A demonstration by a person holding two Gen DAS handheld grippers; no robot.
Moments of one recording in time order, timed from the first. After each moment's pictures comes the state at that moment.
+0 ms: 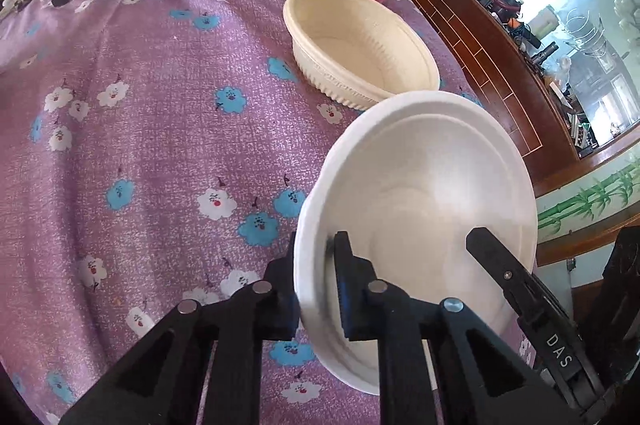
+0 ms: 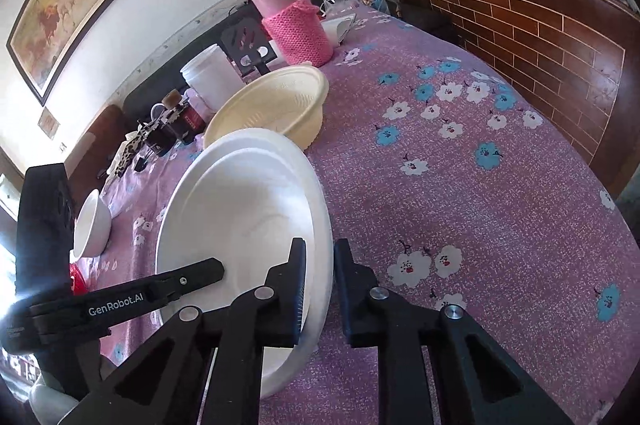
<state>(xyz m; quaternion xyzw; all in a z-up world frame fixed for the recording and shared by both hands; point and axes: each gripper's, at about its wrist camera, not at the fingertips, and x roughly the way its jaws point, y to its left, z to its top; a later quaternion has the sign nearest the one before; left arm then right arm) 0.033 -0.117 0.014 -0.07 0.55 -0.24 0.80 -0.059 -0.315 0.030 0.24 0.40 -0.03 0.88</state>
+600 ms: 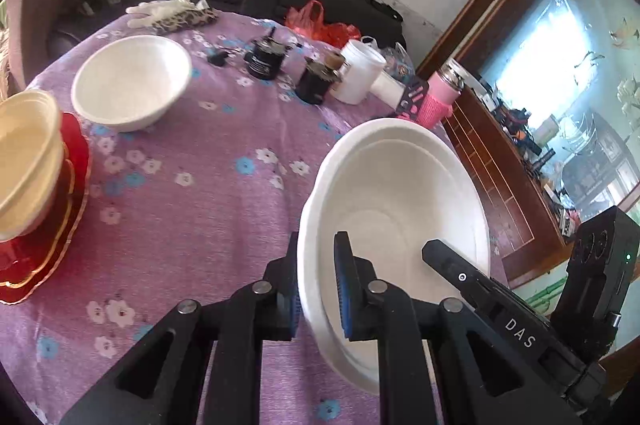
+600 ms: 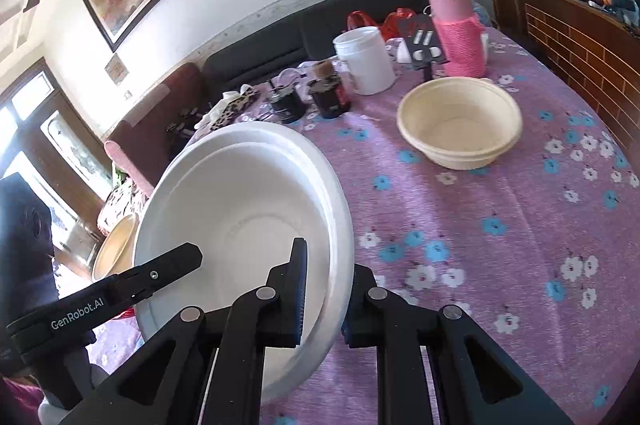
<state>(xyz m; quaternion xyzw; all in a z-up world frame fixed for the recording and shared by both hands) -0.027 0.057 0.095 -0.17 0.42 -0.16 0.88 -0.043 -0.172 0.090 0.19 0.39 0.11 0.89</state>
